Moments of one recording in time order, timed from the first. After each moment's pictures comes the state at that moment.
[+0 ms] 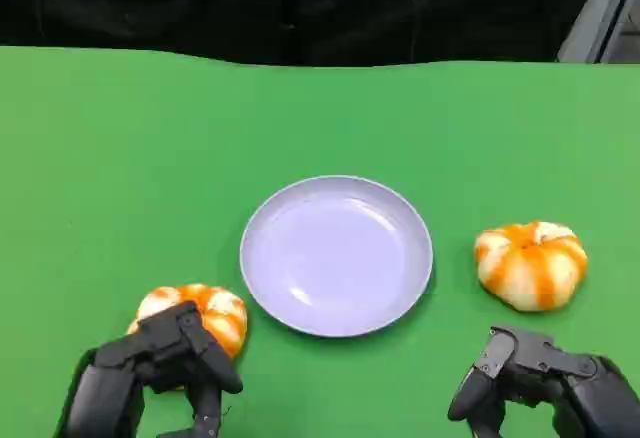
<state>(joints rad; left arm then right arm) 0.43 0.06 -0.07 -0.33 0.06 -0.33 -0.06 0.47 -0.11 0.17 -0.47 -0.10 -0.19 0.16</state>
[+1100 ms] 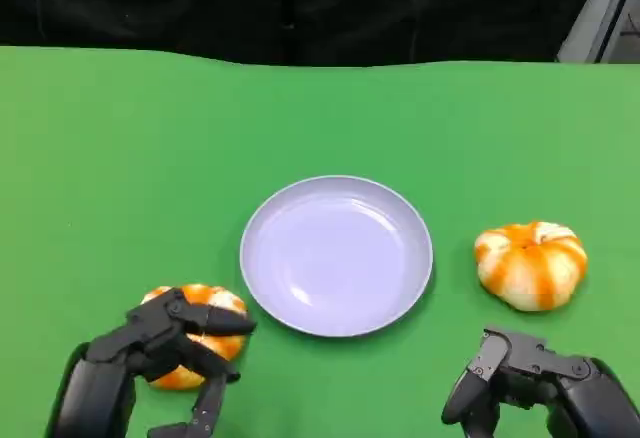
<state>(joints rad) 0.41 0.07 -0.05 -0.32 0.08 -0.33 -0.07 0.47 -0.11 0.19 -0.47 -0.11 -0.19 0.15</state>
